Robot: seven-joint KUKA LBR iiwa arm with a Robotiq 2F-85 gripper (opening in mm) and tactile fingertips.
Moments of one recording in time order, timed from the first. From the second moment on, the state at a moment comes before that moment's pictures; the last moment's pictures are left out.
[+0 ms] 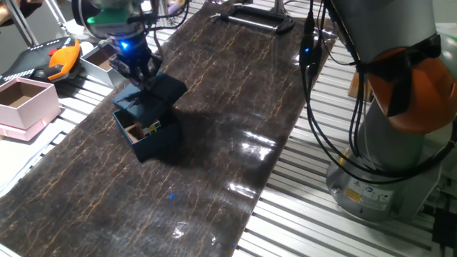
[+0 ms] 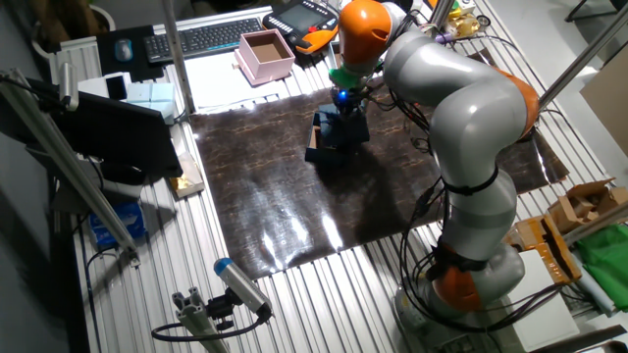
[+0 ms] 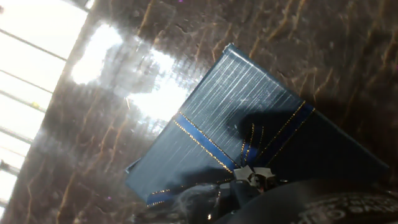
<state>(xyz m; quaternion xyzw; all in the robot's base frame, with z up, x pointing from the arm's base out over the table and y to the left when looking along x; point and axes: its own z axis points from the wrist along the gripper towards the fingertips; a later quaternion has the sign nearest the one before) 0.606 0.080 0.184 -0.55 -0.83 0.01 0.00</state>
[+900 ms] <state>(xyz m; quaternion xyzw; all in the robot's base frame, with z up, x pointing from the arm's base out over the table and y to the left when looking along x) 0.615 0.094 0.177 -0.66 -0.75 0.00 0.00</state>
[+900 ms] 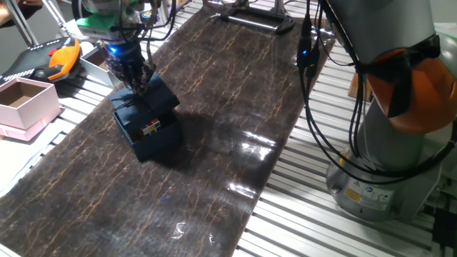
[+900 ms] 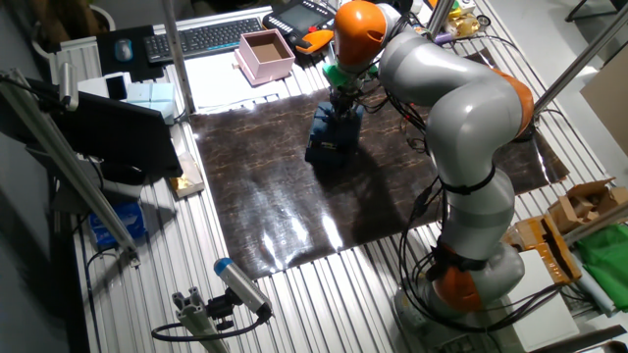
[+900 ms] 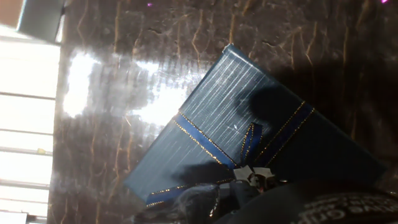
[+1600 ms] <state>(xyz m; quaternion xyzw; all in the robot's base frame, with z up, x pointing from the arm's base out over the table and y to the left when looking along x) 0.620 0.109 0.164 -0.65 -0.76 -0.01 0.00</state>
